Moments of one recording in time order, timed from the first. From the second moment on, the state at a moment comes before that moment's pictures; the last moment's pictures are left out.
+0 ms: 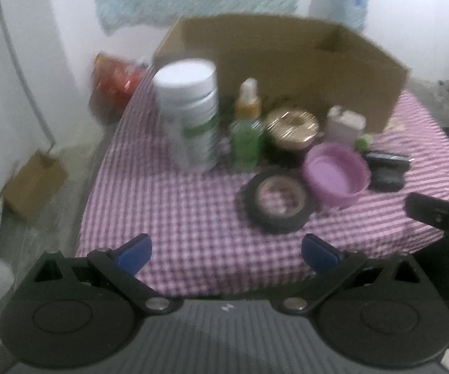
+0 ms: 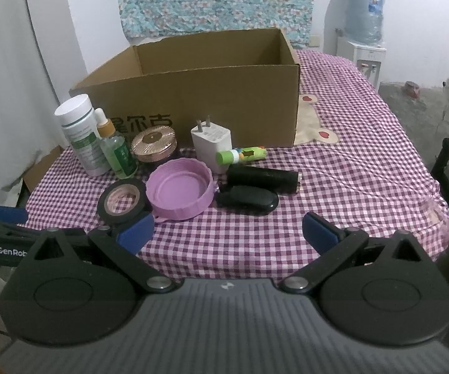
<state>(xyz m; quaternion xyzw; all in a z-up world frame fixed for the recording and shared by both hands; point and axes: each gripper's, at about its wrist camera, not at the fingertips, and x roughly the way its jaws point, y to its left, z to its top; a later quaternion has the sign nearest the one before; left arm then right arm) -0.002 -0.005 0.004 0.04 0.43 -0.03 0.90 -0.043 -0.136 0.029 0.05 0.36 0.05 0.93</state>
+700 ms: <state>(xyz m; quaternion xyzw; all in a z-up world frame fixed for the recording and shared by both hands) 0.031 -0.091 0.004 0.06 0.39 -0.27 0.88 0.014 -0.207 0.026 0.07 0.32 0.12 0.94</state>
